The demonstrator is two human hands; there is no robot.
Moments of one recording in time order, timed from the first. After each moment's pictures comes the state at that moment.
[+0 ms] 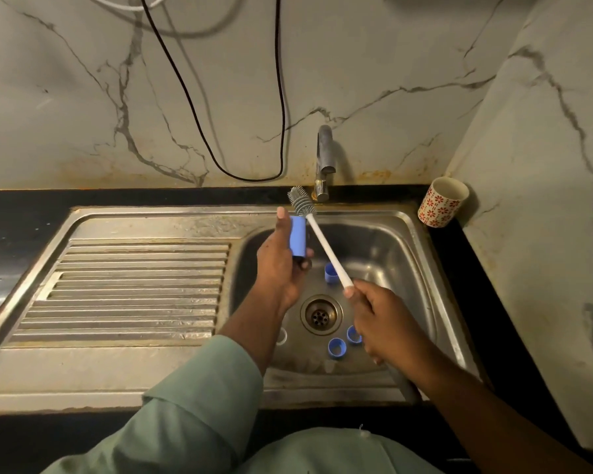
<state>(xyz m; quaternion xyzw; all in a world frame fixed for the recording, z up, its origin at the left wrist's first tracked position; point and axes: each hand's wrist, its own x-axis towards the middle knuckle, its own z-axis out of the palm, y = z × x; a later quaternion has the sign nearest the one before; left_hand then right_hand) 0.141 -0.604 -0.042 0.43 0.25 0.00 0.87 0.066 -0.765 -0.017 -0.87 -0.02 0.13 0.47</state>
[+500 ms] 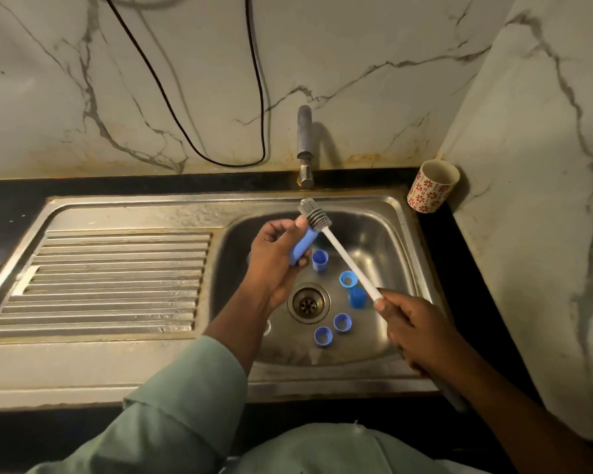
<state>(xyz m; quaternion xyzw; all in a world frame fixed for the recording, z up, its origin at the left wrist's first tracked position) 0.139 -0.620 -0.056 0.52 0.15 -0.02 0.84 0.066 -0.843 -0.035 -0.86 0.00 0.17 0.48</state>
